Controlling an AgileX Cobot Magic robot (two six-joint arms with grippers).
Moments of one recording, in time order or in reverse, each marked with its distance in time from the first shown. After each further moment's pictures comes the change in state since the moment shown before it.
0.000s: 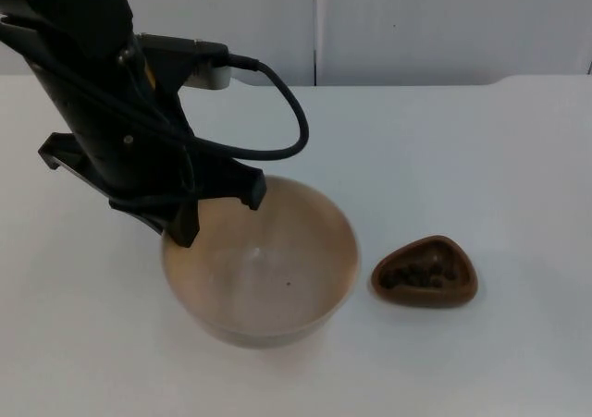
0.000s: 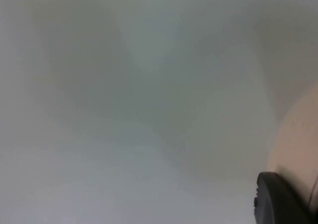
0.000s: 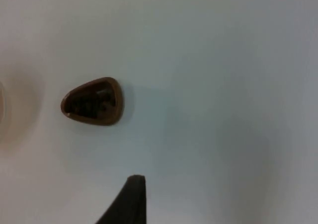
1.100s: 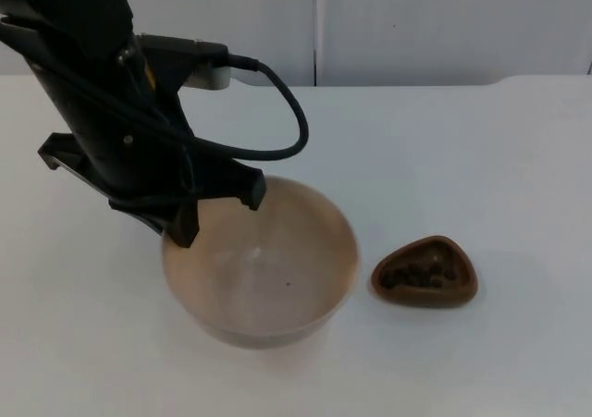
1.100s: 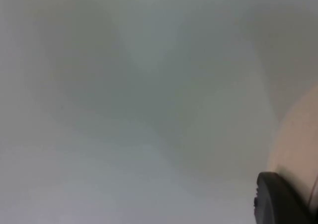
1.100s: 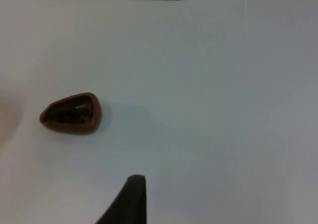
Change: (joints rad) right arm 0.000 -0.869 0.455 -0.095 0.018 0.060; left arm 0.000 0.000 0.000 0.000 0.001 0.000
